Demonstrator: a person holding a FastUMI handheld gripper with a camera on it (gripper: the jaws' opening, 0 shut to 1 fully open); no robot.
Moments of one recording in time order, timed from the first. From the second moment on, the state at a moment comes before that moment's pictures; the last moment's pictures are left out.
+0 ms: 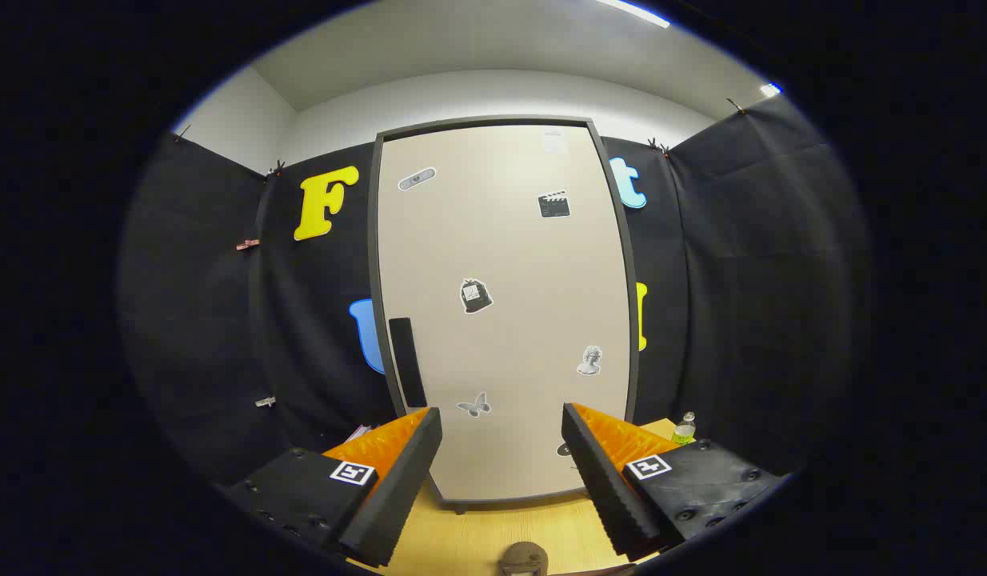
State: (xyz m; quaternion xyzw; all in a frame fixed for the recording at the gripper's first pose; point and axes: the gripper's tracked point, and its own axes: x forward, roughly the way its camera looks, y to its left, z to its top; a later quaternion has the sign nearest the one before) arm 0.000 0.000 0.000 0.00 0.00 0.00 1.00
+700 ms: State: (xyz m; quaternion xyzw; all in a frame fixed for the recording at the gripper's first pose) arm 0.012 0.008 0.008 -0.02 -0.01 0.00 1.00
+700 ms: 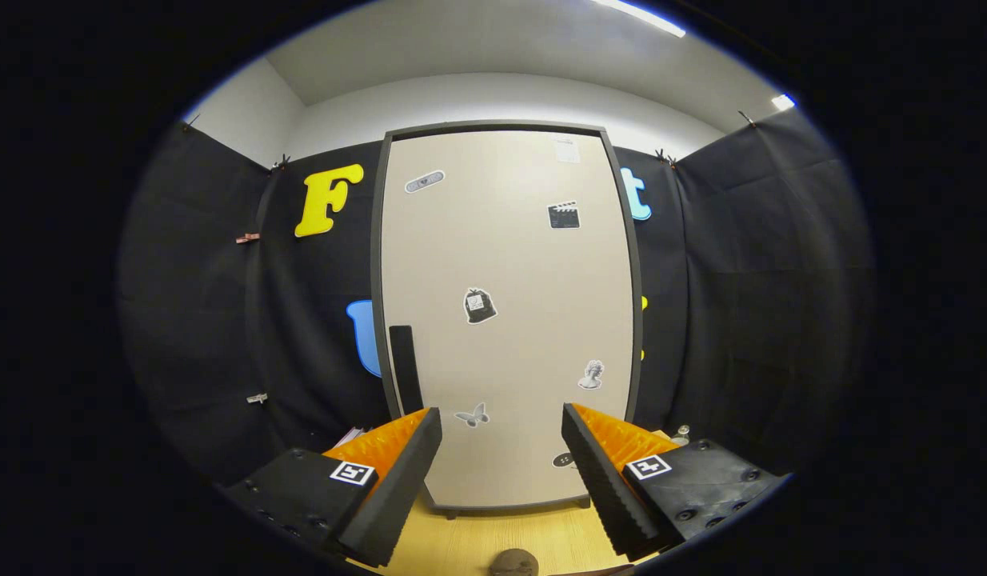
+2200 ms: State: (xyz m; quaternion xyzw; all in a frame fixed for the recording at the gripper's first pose) arm 0.167 0.114 -0.046 -0.02 0.04 0.02 1.00
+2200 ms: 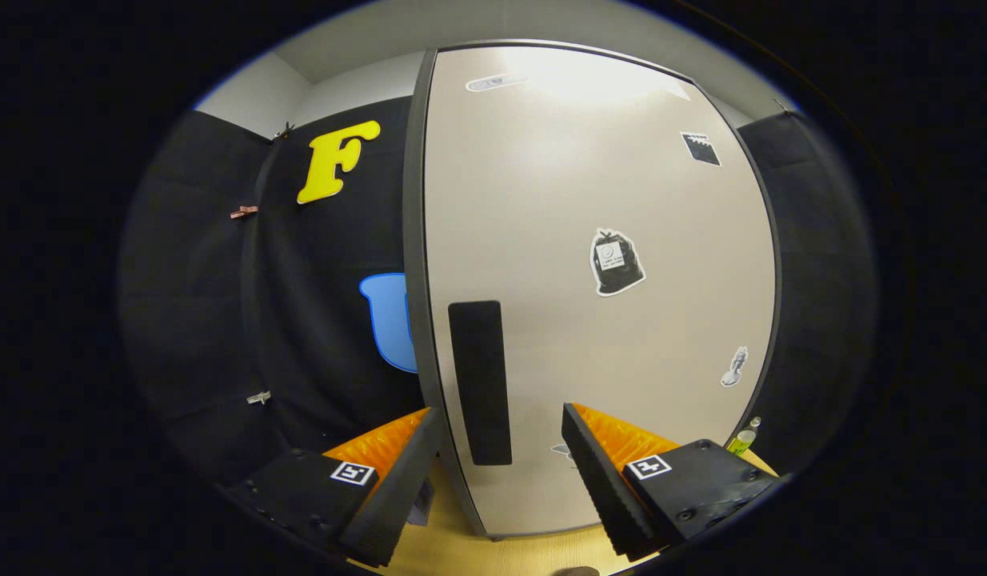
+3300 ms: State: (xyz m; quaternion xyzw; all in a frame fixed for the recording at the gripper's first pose) arm 0.189 0.123 -0.051 -0.05 0.04 0.01 1.00
